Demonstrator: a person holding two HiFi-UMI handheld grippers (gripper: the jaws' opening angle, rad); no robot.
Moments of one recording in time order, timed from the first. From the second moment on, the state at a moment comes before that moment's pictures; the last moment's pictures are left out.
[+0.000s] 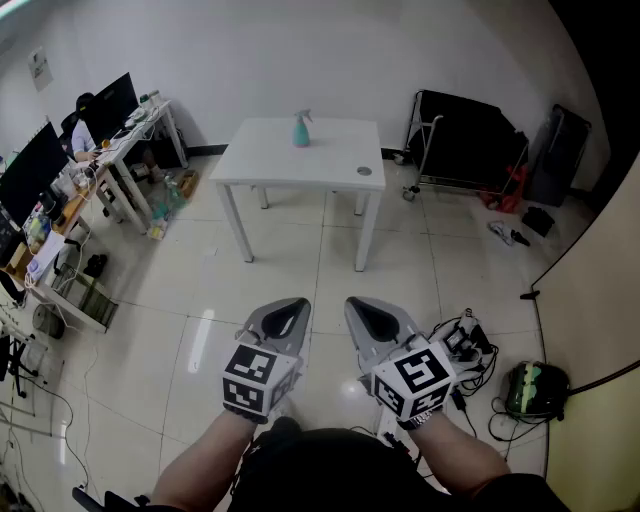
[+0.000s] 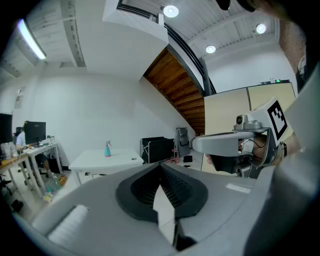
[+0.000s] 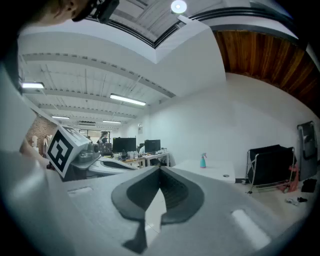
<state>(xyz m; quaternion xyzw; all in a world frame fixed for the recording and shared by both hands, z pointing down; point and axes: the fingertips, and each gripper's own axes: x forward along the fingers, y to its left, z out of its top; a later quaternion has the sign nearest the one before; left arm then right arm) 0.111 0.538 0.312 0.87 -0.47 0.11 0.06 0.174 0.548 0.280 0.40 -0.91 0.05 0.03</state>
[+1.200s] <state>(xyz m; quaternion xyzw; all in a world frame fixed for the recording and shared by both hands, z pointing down) 0.006 0.428 0.316 0.89 -0.44 0.09 0.09 0.065 0.443 0.285 0.44 -0.90 0.05 0.06</state>
